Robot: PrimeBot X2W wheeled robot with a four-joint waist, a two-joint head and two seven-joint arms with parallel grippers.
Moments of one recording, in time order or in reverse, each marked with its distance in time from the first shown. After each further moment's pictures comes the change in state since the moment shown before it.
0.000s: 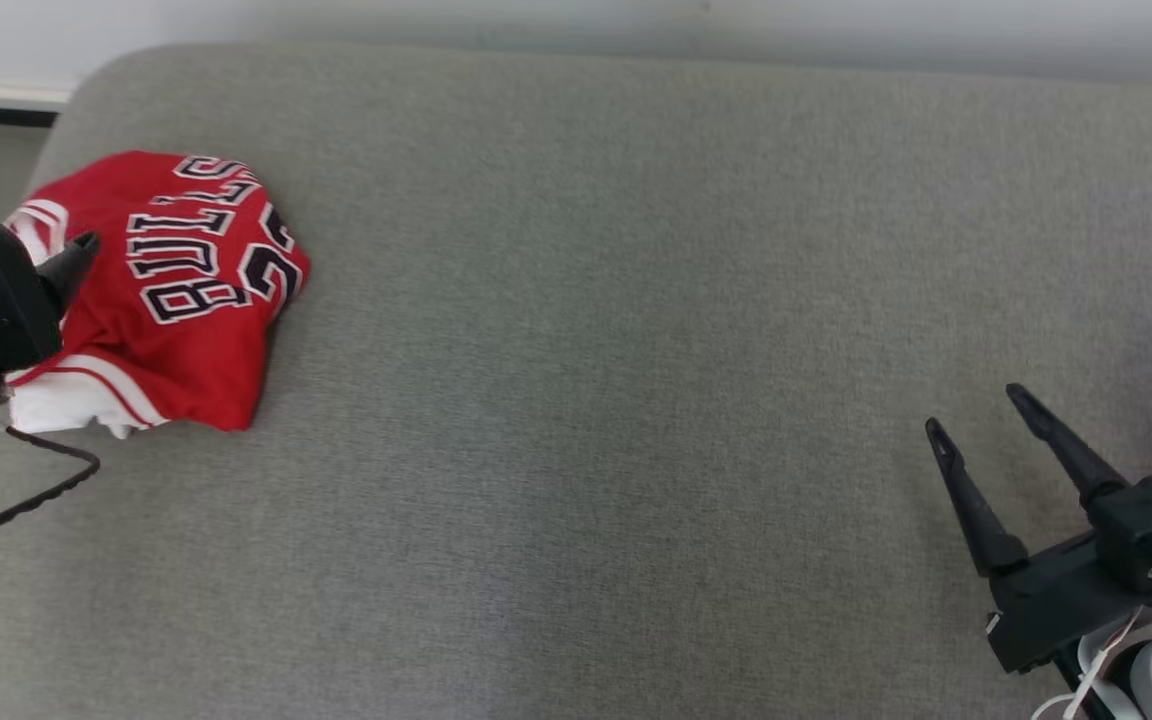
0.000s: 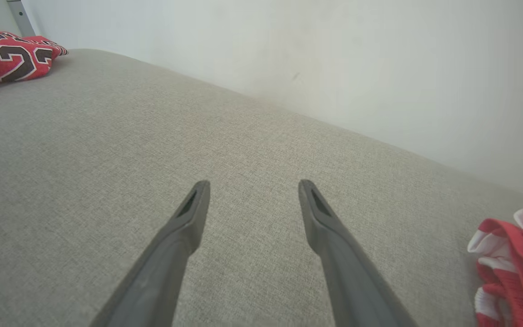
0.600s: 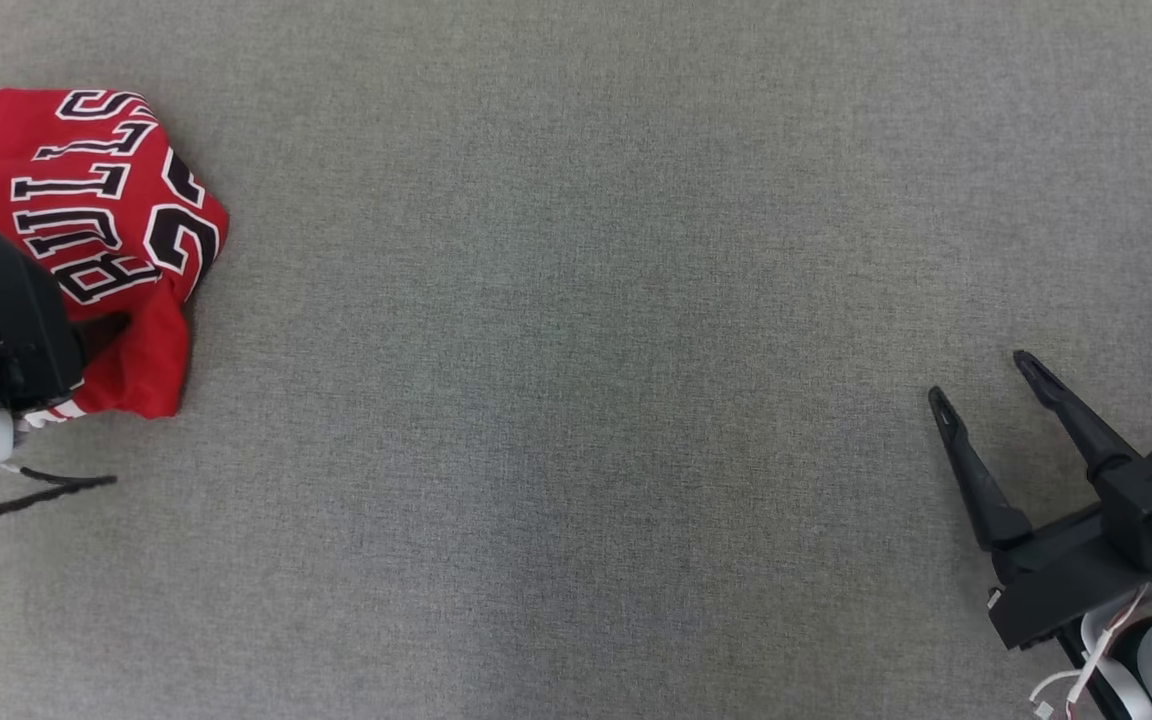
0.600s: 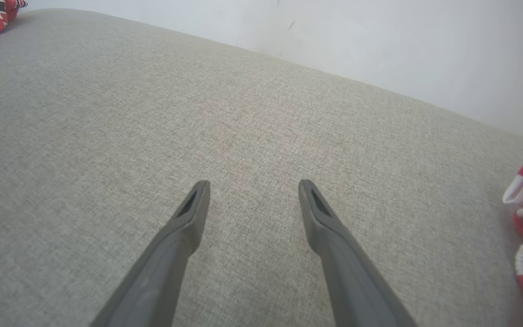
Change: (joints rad) left arm -0.055 -0.021 -0.101 0.159 -0.067 0.000 0.181; right arm -0.019 -0.023 -0.014 -0.084 -0.013 -0.025 0.061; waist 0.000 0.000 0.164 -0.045
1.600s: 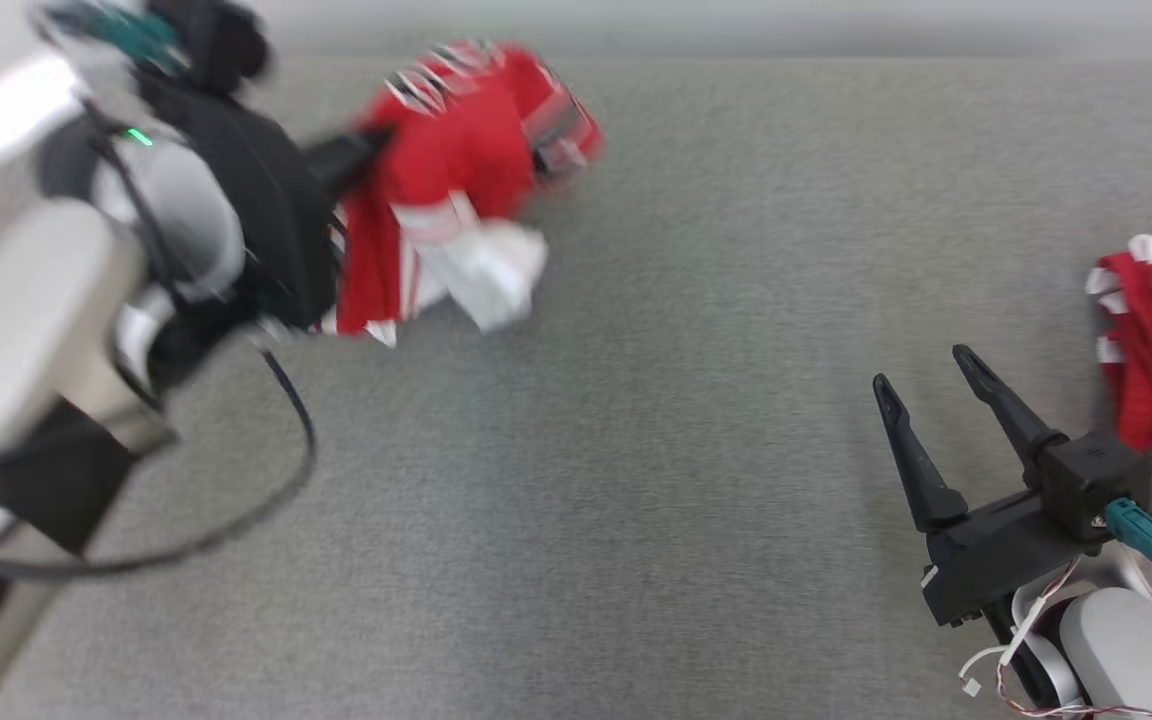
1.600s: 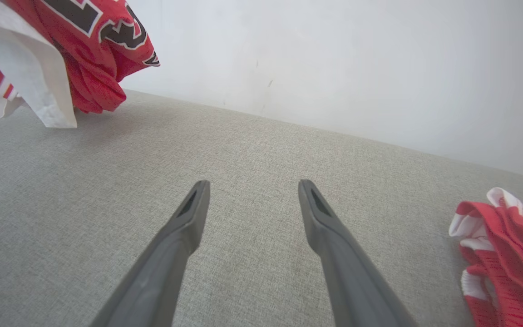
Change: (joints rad) left arm -0.093 -0.013 -0.384 -0.516 -0.196 0.000 -0.317; right arm -0.099 0.125 0.043 0.169 0.044 0.018 -0.066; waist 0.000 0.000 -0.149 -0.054
